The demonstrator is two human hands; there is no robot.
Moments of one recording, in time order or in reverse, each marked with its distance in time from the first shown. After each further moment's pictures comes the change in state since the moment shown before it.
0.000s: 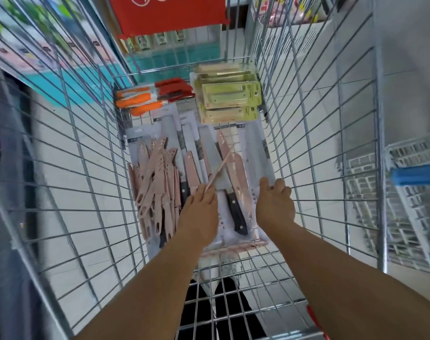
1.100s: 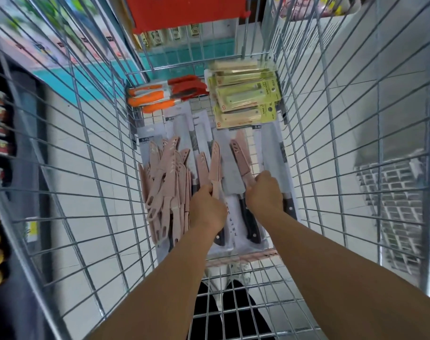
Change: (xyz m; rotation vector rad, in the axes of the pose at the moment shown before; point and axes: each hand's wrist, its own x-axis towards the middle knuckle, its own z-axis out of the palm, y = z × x) left_hand 0.011 0.005 -0.033 -0.991 0.234 -0.537; right_hand 0.036 -0.052 -0.002 0.522 -0.034 0.111
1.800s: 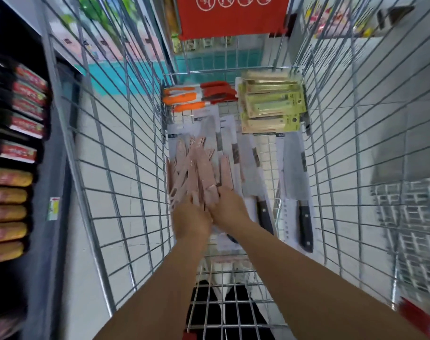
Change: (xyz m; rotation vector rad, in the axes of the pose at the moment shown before) left_hand -0.024 -0.036 -0.048 -0.005 0.343 -0.135; right_hand -0.072 -0.065 0.041 0.053 -0.333 -0.338
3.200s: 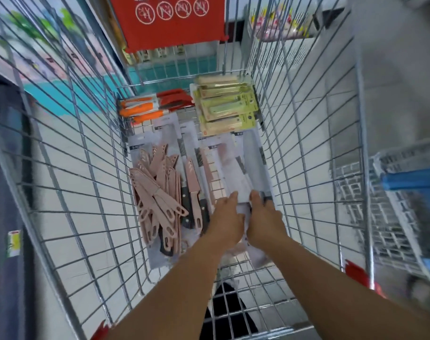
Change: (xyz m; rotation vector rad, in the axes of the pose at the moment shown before) left_hand -0.042 0.037 0.075 0.283 -0.696 0.524; right_hand -0.058 0.089 -0.068 -0.319 0.098 0.333
